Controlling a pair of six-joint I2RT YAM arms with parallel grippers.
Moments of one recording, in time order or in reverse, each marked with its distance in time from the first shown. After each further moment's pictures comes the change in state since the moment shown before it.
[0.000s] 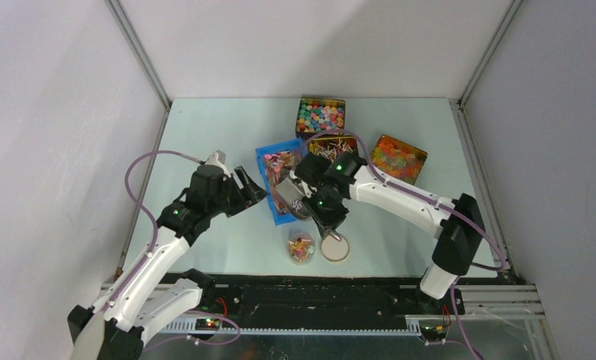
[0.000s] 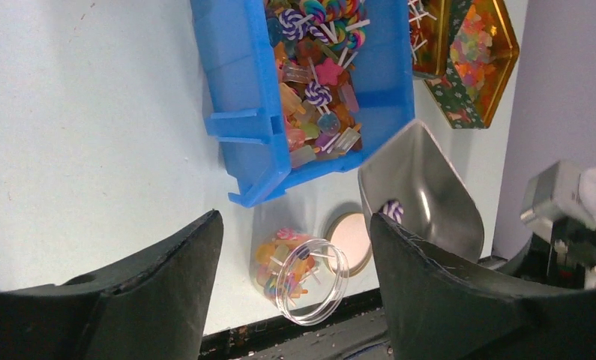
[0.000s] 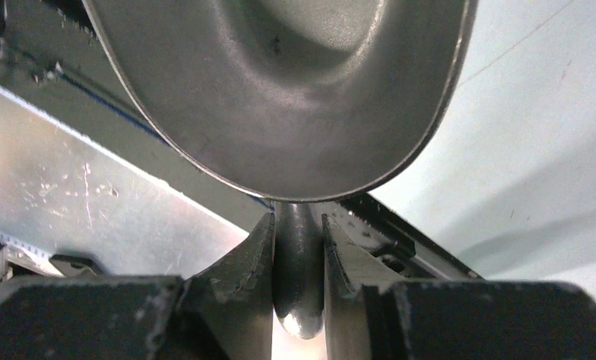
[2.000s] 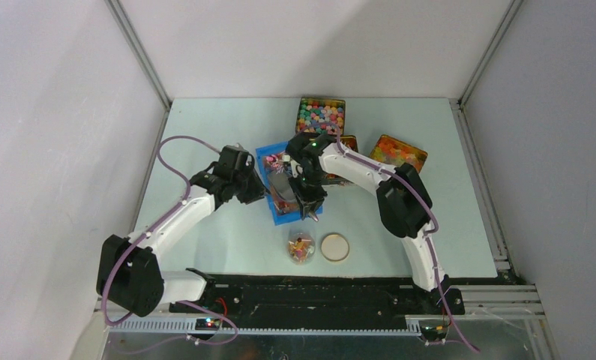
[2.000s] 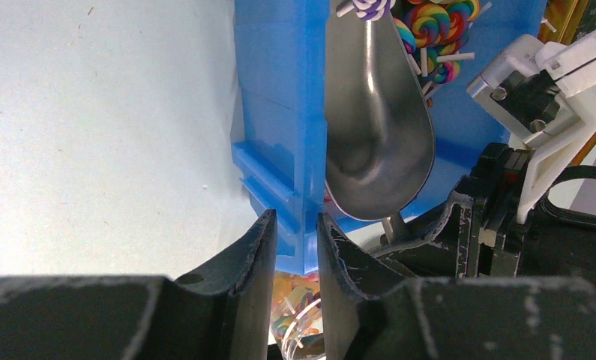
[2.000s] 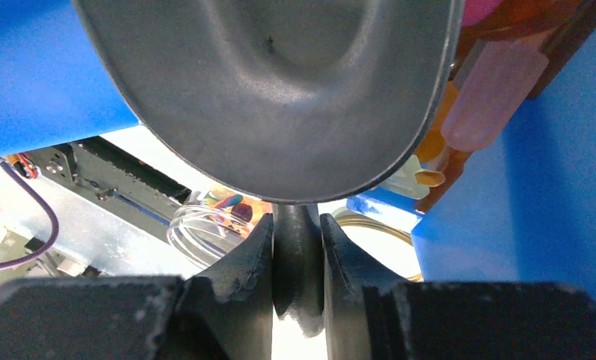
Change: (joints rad) left arm 0.006 0.417 0.135 0.023 -0.019 -0.022; right arm -0.185 0.441 0.249 0.123 -0.179 -0.028
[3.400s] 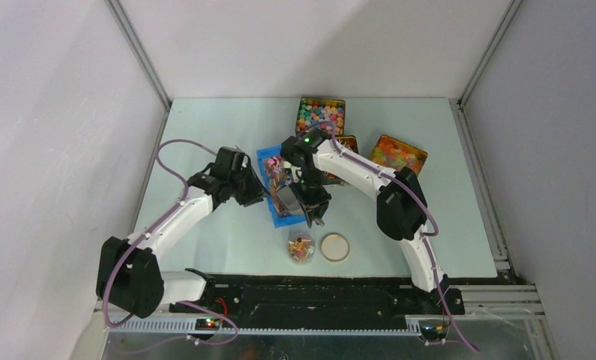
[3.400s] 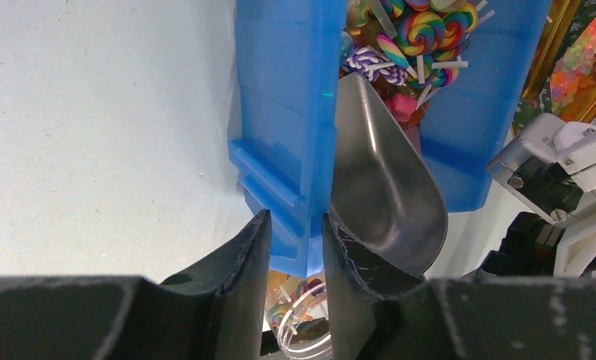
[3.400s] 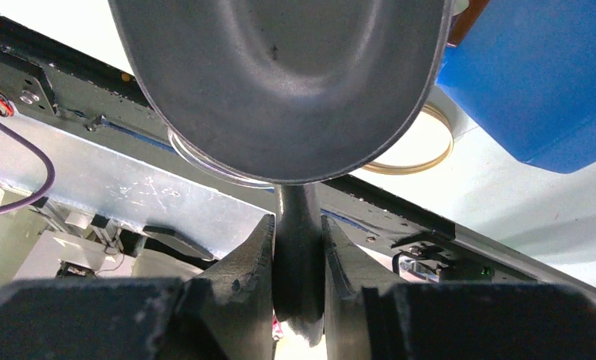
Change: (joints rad) left arm 0.037 -0.012 -0.024 -0.002 0.069 -0.015; right arm 0.056 0.030 0.192 -0.377 0.024 0.052
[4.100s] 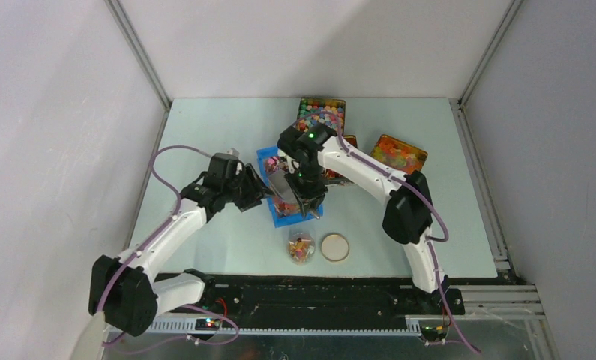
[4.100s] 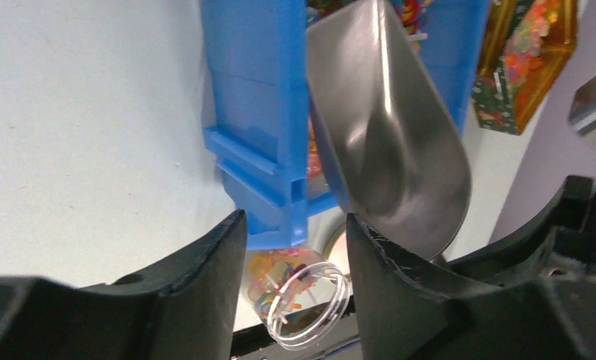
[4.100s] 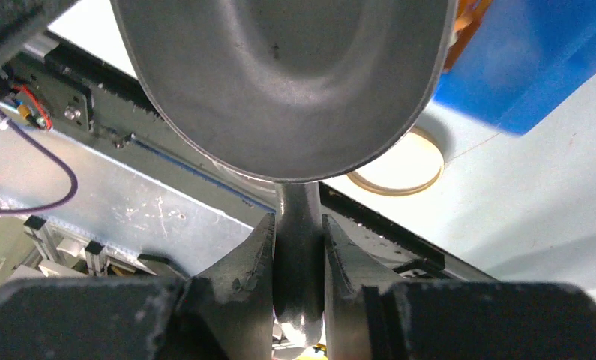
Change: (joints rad) left arm 0.006 -0.127 -0.085 0.076 0.066 -0.012; right arm 0.020 -0.076 0.035 0.060 0.038 -0.002
